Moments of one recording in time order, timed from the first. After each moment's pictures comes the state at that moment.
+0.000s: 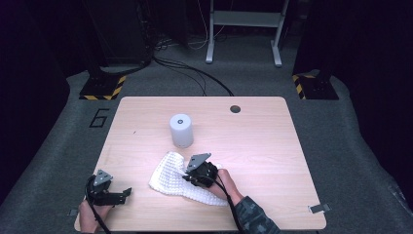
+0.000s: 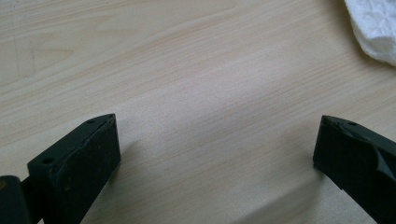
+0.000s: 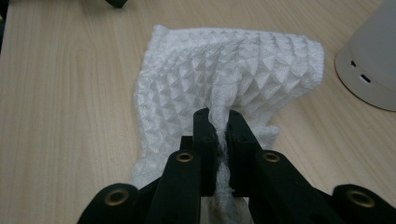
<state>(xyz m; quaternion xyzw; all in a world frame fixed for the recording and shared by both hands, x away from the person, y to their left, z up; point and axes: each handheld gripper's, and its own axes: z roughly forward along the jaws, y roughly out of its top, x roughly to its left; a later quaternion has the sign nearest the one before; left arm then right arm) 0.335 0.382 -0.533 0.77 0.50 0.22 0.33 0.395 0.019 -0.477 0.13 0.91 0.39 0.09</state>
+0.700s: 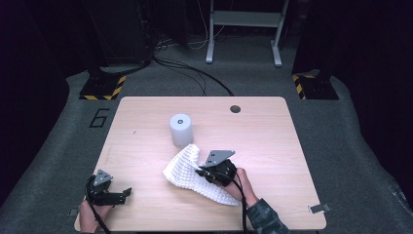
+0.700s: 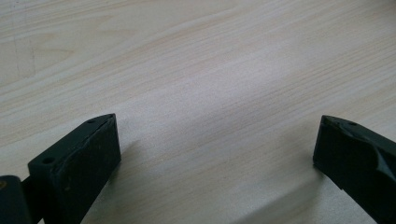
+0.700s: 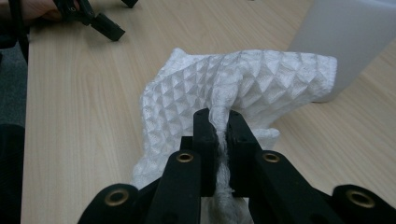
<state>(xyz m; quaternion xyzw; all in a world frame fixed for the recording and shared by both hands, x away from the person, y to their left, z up) 0.335 0.382 -0.533 0.77 0.50 0.22 0.33 0.379 -0.032 -0.438 0.17 0.88 0.43 0.12</state>
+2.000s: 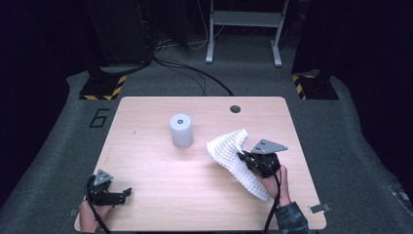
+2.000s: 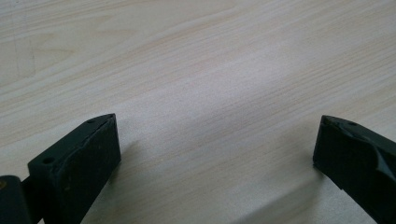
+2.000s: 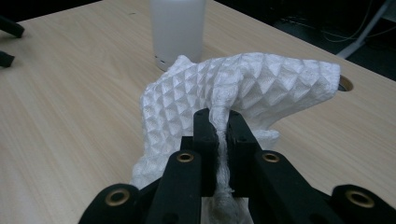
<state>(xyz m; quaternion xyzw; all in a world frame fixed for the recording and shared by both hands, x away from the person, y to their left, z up) 0.336 0.382 -0.533 0.77 0.50 0.22 0.33 0.383 -0.144 -0.415 0.32 0.81 0.44 0.22</state>
